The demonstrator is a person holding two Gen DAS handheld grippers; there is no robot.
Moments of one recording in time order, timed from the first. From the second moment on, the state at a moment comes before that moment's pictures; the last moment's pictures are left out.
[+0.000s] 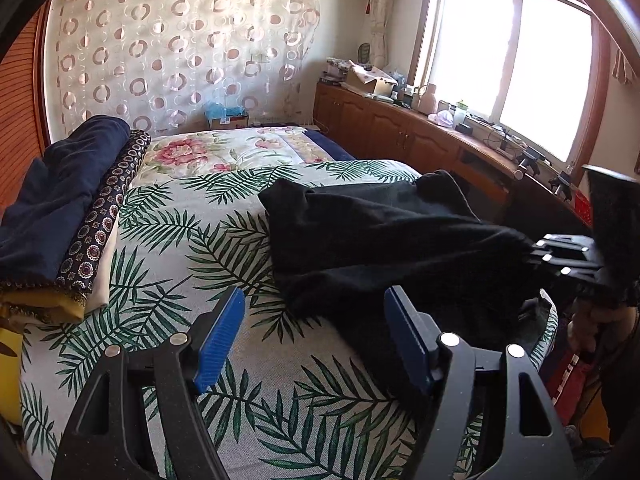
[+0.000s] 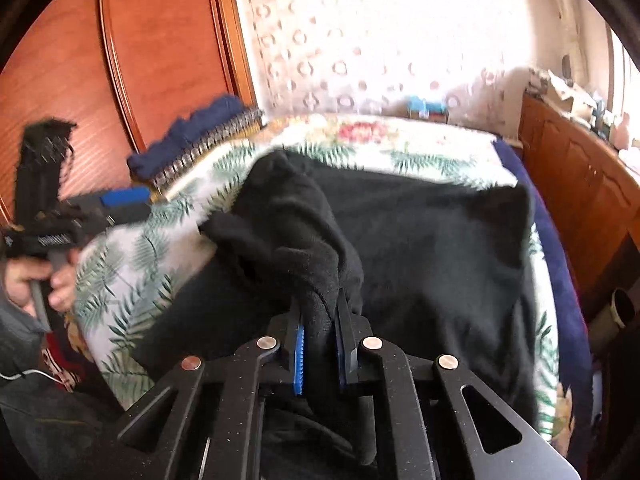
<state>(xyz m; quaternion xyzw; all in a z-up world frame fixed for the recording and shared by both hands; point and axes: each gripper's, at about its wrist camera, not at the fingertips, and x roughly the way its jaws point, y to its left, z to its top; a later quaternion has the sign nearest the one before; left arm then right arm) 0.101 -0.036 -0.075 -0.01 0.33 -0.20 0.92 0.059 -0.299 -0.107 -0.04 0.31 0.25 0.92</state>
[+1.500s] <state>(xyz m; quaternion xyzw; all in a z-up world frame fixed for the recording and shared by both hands) 0.091 -0.033 -0.069 -0.01 0.31 -0.19 0.93 0.160 -0.226 -0.139 -0.11 0.37 0.29 0.88</state>
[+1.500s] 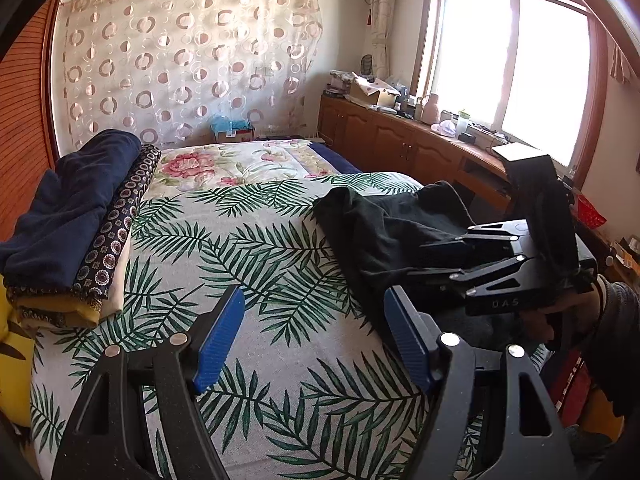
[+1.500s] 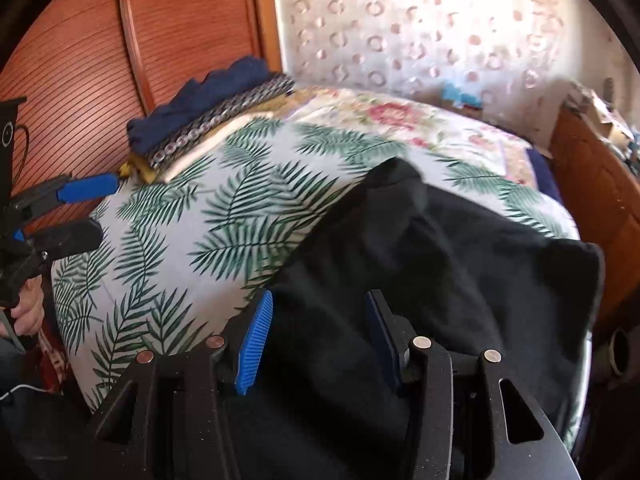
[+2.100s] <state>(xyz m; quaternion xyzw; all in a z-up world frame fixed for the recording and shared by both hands) 0.090 -0.035 -0.077 -0.01 0.32 -0.19 0.93 0.176 -0.214 -0.152 -0.12 0.39 0.30 0.86</state>
